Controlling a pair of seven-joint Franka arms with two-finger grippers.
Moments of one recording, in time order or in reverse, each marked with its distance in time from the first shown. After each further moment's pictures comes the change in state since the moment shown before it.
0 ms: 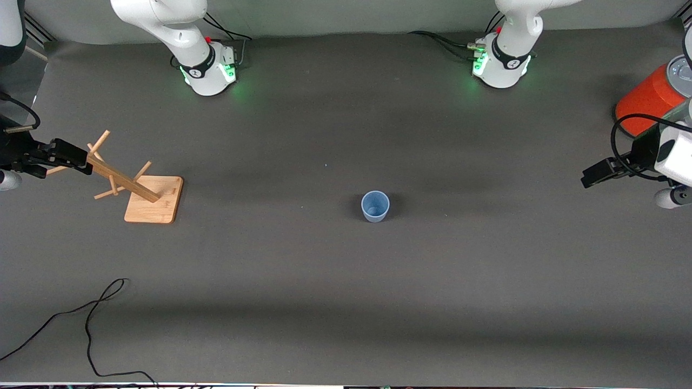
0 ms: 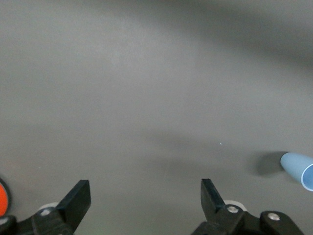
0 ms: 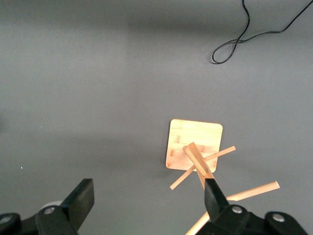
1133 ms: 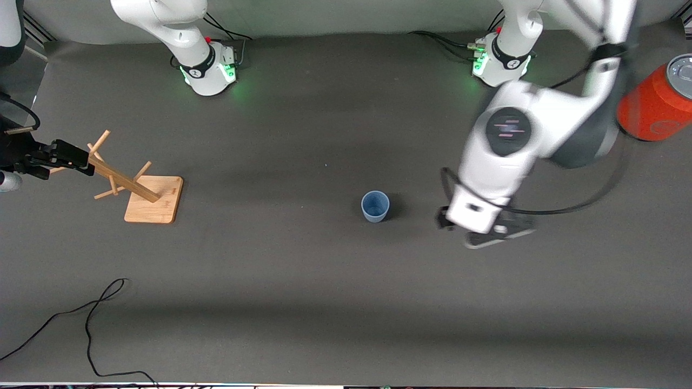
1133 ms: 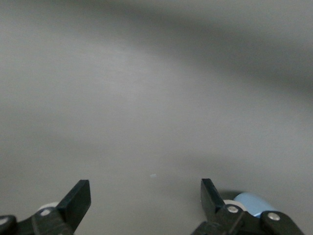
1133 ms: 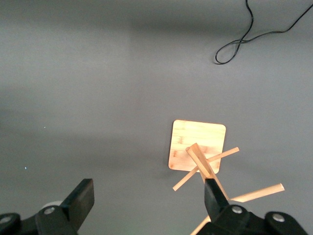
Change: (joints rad) left arm -0.362 0.274 0.000 0.135 0.195 0.174 -0.411; right arm -0.001 0.003 0.000 0.000 0.009 0.002 0.000
